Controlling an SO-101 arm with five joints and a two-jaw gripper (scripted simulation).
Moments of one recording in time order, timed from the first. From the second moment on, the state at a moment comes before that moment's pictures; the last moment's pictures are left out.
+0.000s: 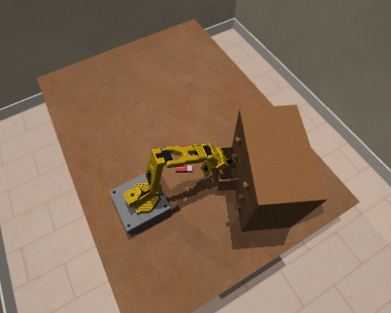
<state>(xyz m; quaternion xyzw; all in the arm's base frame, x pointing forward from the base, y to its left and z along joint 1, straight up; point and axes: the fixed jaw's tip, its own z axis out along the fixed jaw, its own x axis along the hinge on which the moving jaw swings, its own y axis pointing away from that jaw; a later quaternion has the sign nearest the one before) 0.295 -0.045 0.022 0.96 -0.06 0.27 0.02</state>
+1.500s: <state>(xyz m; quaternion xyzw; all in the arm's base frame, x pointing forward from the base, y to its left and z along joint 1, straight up) 0.295 -0.045 0.022 0.96 -0.06 0.27 0.02</state>
